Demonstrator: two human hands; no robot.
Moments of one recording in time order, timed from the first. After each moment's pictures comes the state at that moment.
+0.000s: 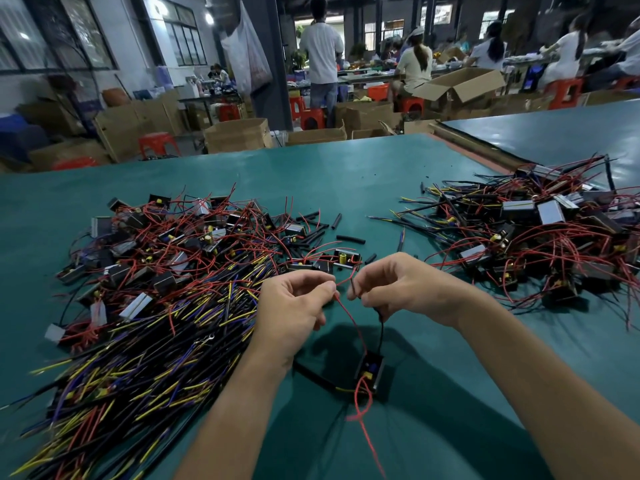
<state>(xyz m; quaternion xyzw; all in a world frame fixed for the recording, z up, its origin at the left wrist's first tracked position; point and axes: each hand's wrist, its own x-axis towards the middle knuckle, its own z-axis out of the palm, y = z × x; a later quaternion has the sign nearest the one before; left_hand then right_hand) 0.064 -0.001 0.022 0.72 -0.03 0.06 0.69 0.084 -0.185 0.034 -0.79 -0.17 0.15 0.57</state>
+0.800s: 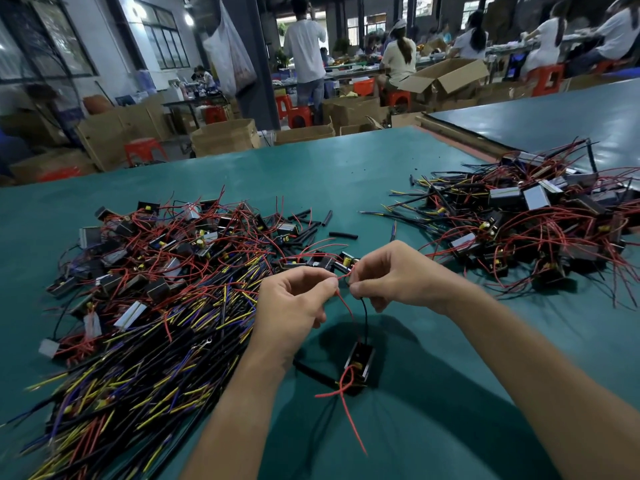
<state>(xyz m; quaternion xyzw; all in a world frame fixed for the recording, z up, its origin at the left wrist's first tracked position) 0.064 -0.003 0.022 0.73 -0.07 0.06 0.68 0.085 -0.184 0.031 -0.83 -0.14 0.07 0.54</state>
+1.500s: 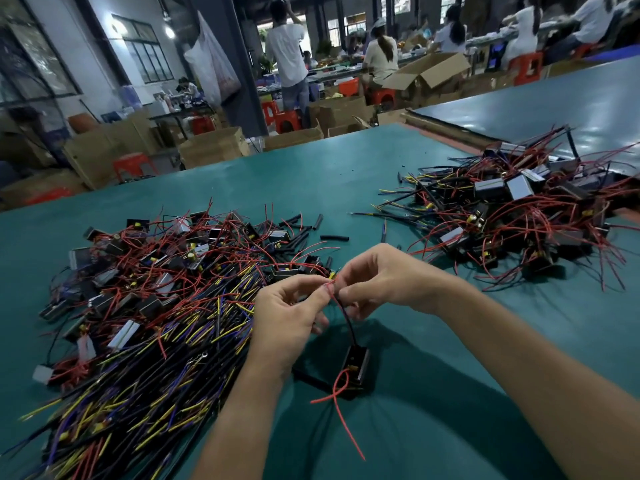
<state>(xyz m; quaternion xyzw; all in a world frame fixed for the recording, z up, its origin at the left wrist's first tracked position) 0.064 -0.002 0.016 0.73 -0.09 0.04 0.67 0.082 -0.178 0.027 -0.76 -0.15 0.13 0.62</state>
